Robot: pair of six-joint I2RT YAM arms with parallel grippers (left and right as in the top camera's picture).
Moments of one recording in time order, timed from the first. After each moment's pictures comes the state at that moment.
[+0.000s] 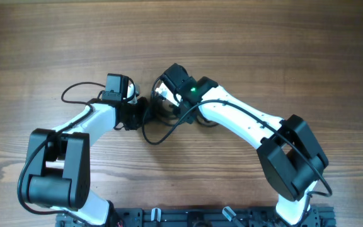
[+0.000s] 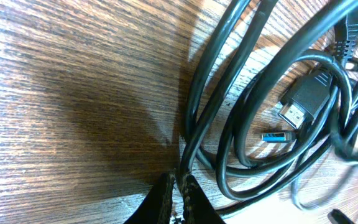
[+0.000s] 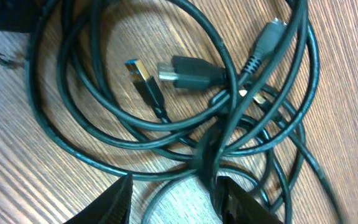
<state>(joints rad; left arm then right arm) -0.14 1.75 0.82 -0.32 0.47 -0.58 0.74 1.96 1.41 -0.73 0.16 -0.34</state>
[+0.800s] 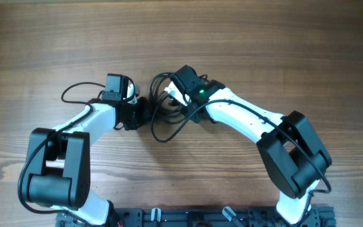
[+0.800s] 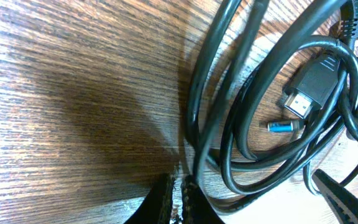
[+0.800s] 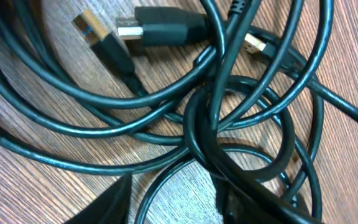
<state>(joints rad) -0.14 1.75 0.82 -0.31 0.47 -0.58 0.68 1.96 1.30 -0.60 0.17 -0.37</state>
